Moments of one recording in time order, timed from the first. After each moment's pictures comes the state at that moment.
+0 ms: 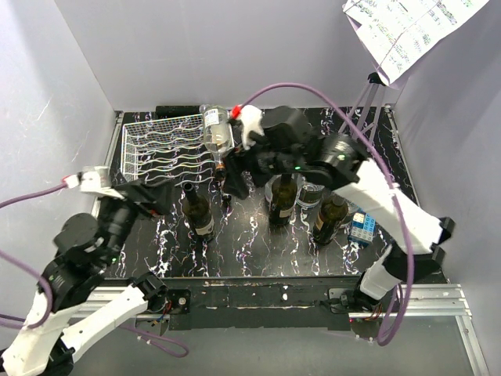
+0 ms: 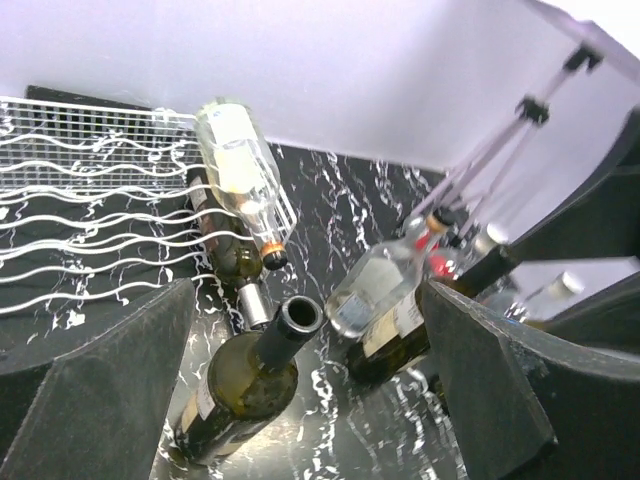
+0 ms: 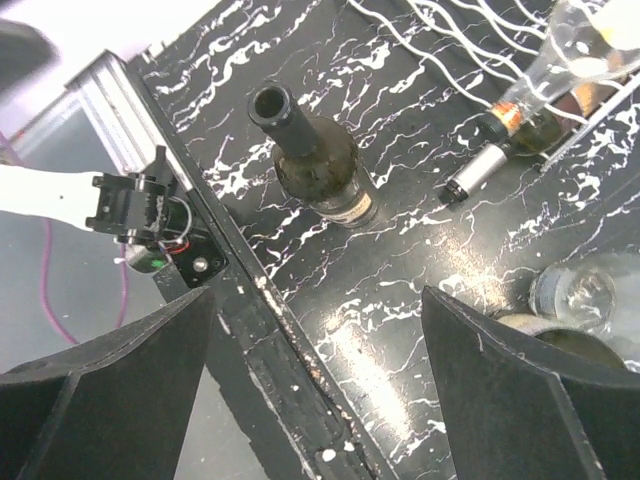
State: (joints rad) left arm -0.76 0.48 1.05 -0.56 -0.47 -0.38; right arm 1.03 1.54 2.03 -1.03 -0.15 0.23
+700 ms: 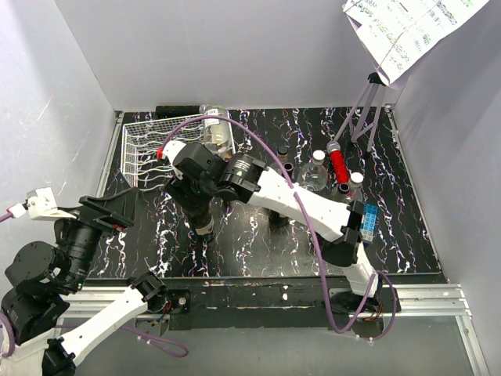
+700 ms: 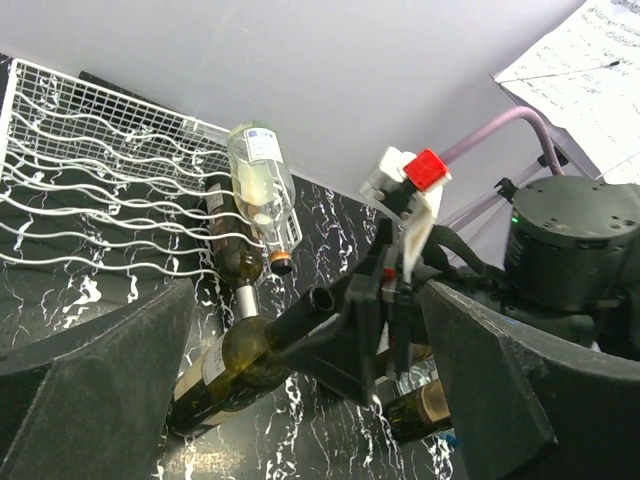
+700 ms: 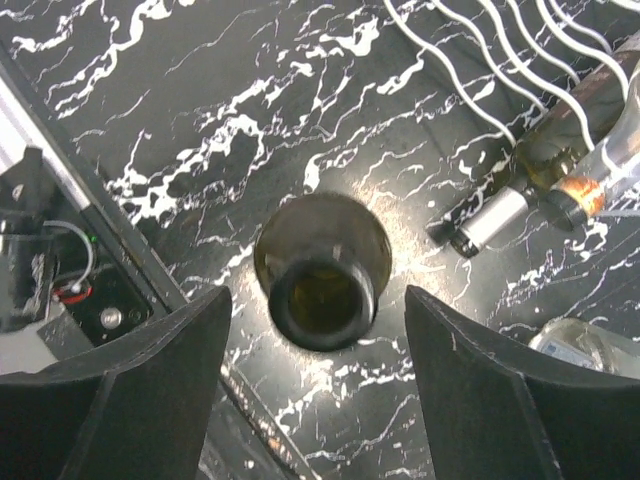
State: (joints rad) left arm -0.76 0.36 1.23 -0.80 -0.62 -0.56; right arm 1.24 2.05 2.34 -1.05 0.15 0.15
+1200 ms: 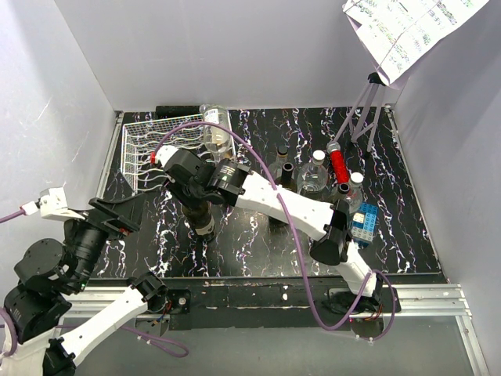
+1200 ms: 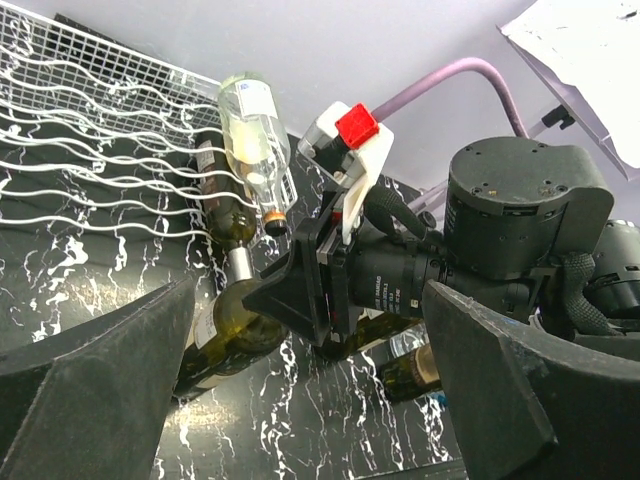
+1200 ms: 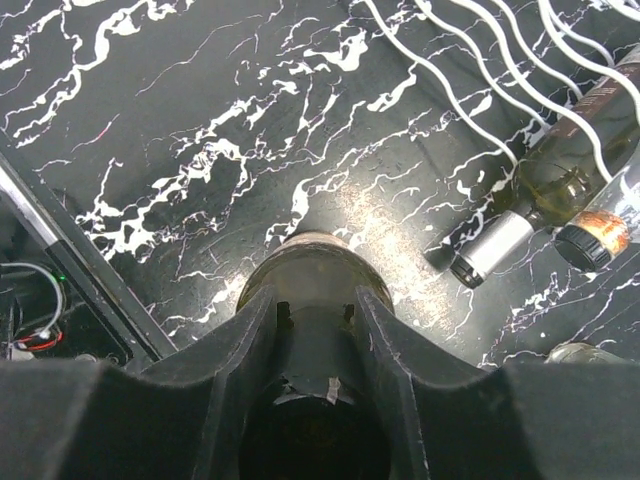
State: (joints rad) left arm -0.76 0.35 1.21 -0.87 -0.56 -0.63; right arm 1.24 2.15 2.37 -0.98 0.20 0.15
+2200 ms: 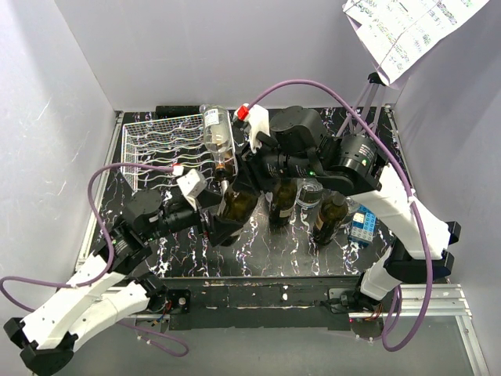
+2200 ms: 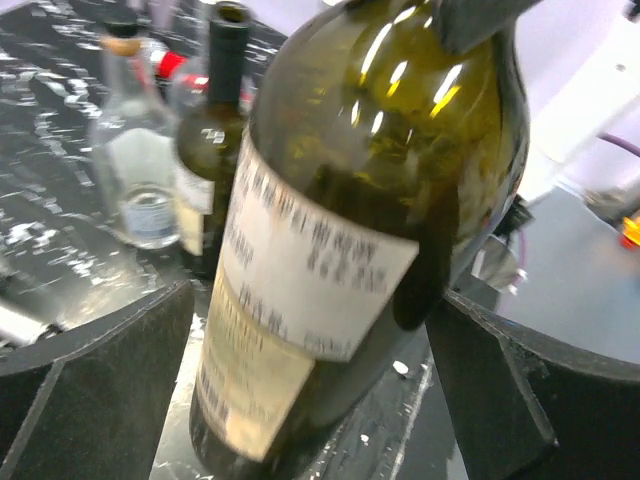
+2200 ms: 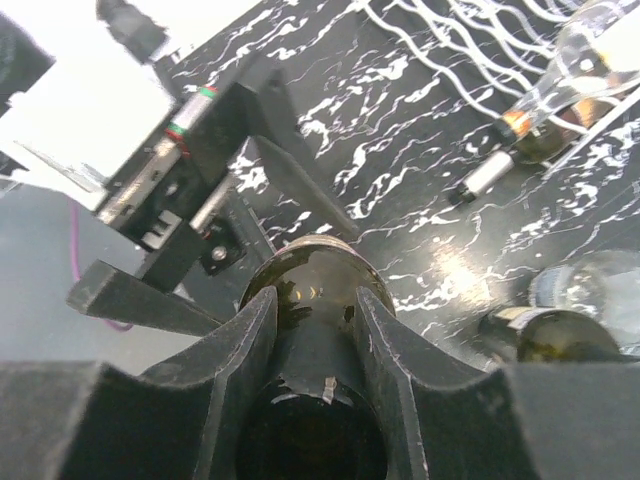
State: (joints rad) left arm -0.76 0.64 0.82 -0.30 0.29 -0.21; right arm 1.13 1.58 2.22 -1.14 -0.06 0.21
